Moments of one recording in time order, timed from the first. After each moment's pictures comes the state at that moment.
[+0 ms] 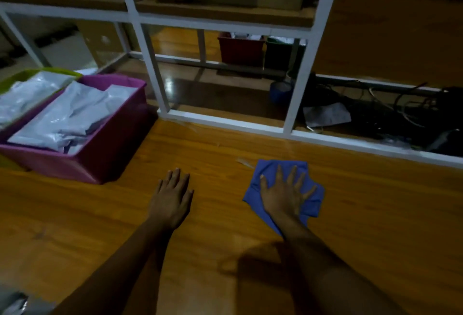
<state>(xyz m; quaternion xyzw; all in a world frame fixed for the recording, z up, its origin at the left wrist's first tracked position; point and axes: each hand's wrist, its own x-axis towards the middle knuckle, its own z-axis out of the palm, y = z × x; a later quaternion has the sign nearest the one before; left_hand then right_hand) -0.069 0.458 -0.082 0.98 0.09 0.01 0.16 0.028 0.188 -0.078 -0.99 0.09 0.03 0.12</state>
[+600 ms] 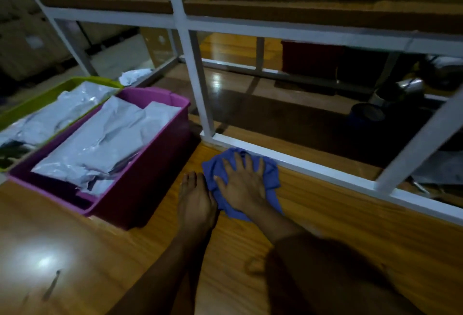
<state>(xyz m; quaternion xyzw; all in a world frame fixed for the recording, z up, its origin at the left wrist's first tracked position) 0.054 0.526 -0.087 0.96 0.22 0.13 0.12 0.155 0.432 -0.075 -0.94 -0.33 0.01 0.09</state>
